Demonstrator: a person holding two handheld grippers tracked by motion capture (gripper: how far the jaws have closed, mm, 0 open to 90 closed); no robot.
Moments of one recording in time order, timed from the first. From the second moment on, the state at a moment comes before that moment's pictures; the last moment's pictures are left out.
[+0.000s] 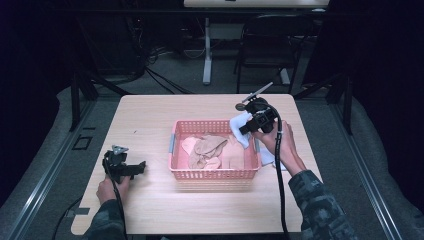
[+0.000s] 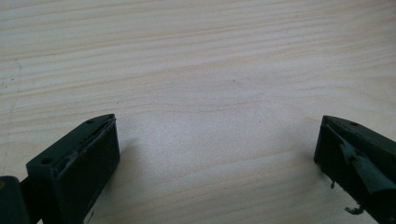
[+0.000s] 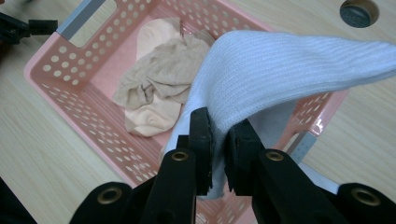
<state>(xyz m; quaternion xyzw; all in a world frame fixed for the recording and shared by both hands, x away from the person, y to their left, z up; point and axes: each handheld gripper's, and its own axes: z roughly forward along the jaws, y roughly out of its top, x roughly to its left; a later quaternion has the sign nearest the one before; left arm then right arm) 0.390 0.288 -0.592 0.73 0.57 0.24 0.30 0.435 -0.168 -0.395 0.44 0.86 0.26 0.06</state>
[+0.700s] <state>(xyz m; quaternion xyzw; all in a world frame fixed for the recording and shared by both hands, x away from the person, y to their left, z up) 0.390 0.288 -0.592 0.73 0.57 0.24 0.30 0.432 -0.203 -0.374 0.46 0.84 0.27 0.08</state>
